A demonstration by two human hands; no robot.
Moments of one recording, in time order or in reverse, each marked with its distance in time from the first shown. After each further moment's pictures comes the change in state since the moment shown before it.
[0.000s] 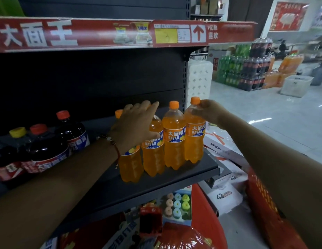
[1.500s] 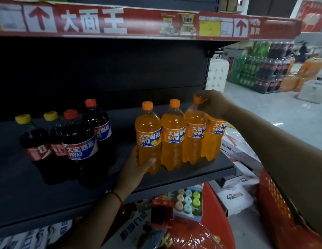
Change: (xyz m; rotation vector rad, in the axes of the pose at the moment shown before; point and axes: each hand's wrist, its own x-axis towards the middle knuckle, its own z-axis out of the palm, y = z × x) left_hand -0.146 -0.014 0.102 -1.351 0.002 -0.577; right_hand -0.009 -0.054 0.032 -0.412 0.009 -0.316
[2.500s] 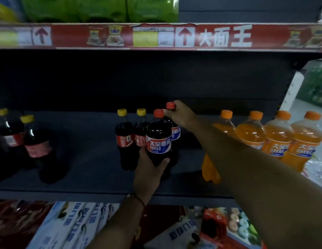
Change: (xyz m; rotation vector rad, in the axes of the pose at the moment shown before) left_hand -0.048 -0.014 -0.135 0.141 0.450 -0.044; right_hand 0.046 -0.252 0.153 0.515 -0.248 -0.133
